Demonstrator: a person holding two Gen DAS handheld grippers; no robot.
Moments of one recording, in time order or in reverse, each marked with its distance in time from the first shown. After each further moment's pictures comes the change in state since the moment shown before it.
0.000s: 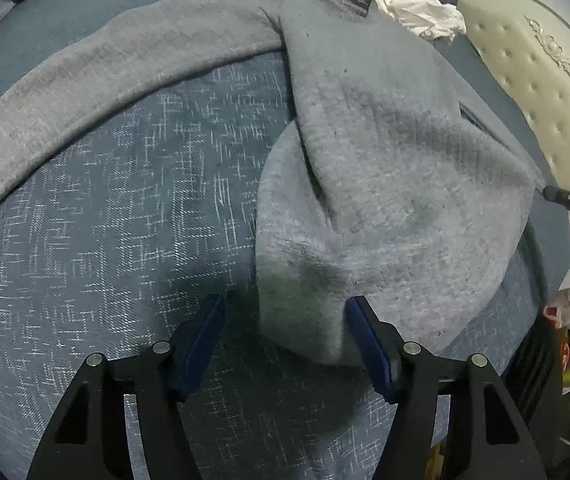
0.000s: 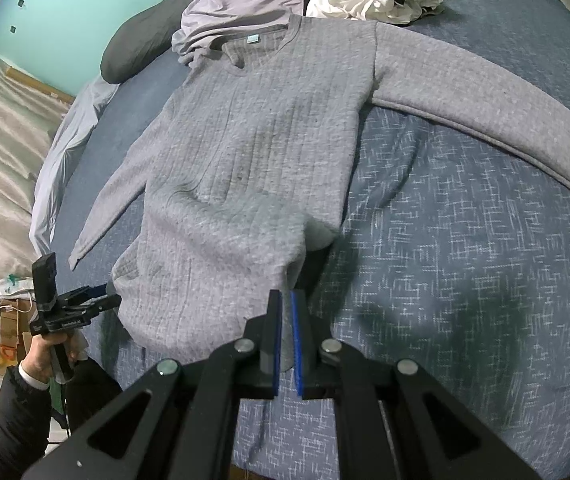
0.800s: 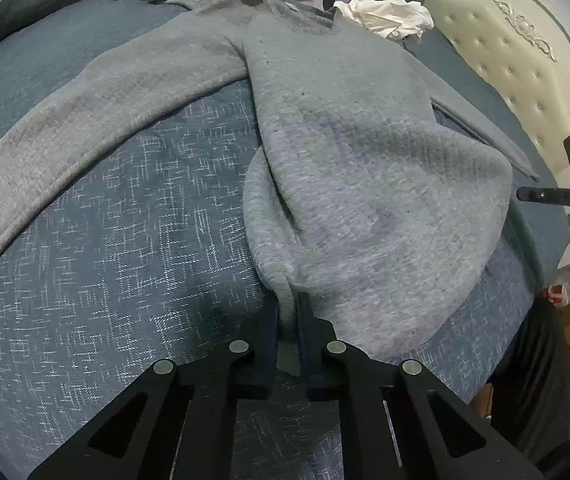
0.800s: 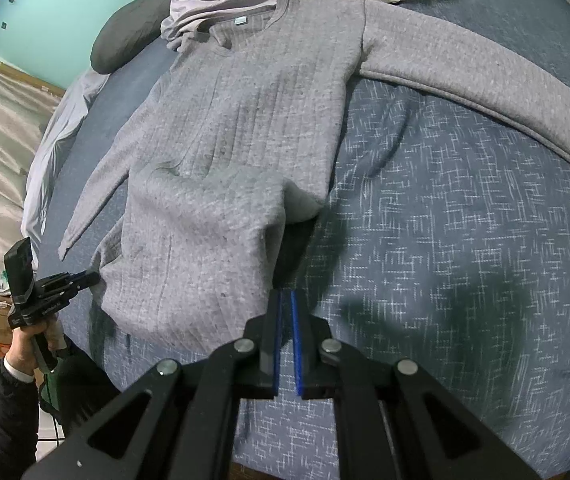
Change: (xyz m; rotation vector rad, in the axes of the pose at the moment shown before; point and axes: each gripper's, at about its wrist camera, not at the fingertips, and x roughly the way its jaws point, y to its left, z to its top) left arm -0.021 -0.024 0.006 0.092 -0.050 0.008; right arm 0.013 -0.010 -0.016 0.011 0.040 -0.022
